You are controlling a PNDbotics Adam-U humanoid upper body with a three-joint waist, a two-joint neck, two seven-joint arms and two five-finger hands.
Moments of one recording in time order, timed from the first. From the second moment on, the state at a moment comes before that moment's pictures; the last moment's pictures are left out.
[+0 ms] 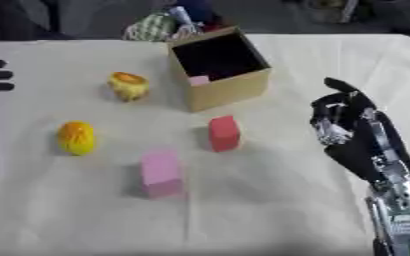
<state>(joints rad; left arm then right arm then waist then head) -0.11 0.31 0.20 -1.81 -0.11 -0.05 0.28 -0.28 -0.15 0.07 -1.68 0.16 -0.16 0.16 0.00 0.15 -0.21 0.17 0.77</state>
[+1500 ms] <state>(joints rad) -0.96 0.43 -0.12 -0.78 -1.20 -0.22 -0.62 -0.26 -0.15 0.10 -1.67 0.15 -0.16 0.18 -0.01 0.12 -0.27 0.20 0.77</state>
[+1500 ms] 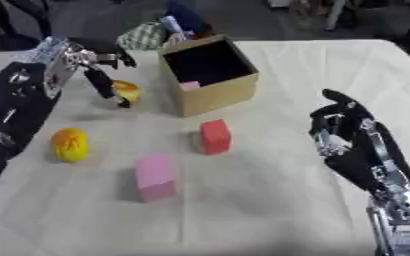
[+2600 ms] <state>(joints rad) -1.00 0.42 -0.03 -0.86 -1.22 -0.18 -0.28 -0.26 -0.15 0.10 -1.67 0.15 -0.16 0.18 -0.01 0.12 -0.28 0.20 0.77</state>
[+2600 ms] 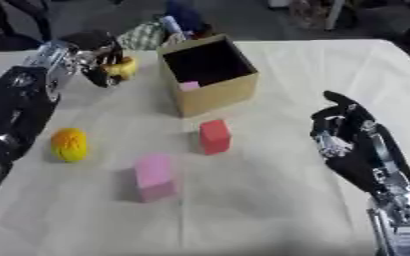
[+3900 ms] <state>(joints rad) -1.02 0.31 -0.06 -0.90 -1.26 -0.17 -0.16 -0.27 -0.15 0.12 -1.67 0.14 -0.16 0.20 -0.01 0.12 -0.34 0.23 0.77</state>
